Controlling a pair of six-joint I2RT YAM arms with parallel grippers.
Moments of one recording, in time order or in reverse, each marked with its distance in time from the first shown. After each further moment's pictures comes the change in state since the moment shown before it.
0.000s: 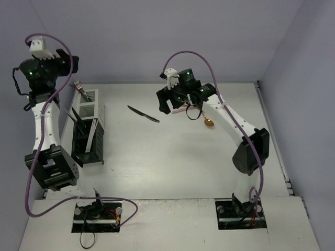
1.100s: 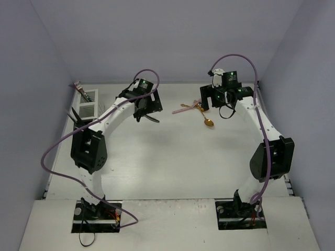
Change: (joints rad) left arm -0.814 0.310 0.123 -0.814 -0.633 -0.447; right arm -0.385 -0.179 -0.276 -0.014 0.102 -0.007
